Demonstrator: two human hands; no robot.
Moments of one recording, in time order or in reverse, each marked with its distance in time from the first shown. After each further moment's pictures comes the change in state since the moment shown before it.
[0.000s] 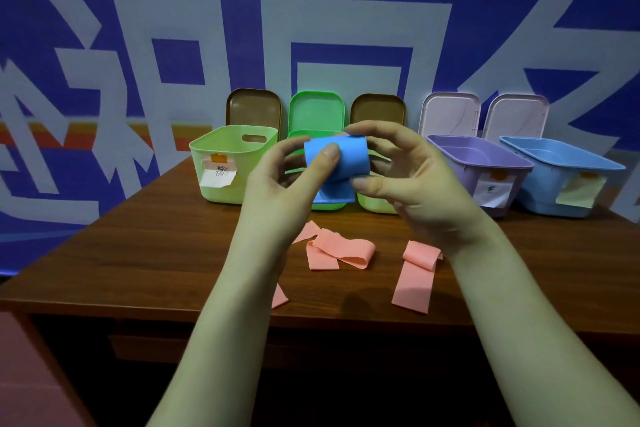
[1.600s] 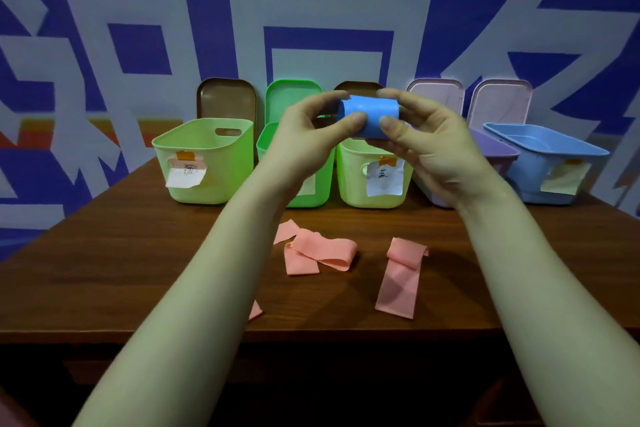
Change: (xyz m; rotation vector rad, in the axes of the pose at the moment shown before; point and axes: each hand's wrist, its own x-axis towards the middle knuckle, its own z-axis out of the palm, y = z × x) left_hand 0.085 -0.015 0.056 0.092 -0.256 0.117; right_hand 0.028 0.011 -0.067 0.015 0.329 0.056
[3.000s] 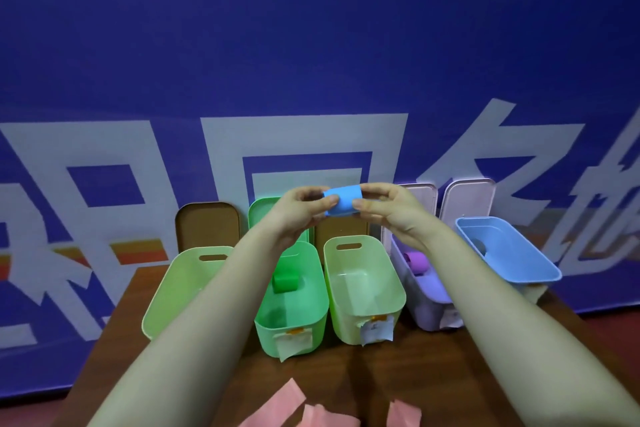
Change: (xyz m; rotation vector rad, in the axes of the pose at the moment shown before) left_hand 0.293 0.052 -0.039 -0.228 -0.255 -0.587; right_hand 0.273 -0.080 -0.019 -0.105 0.203 0.491
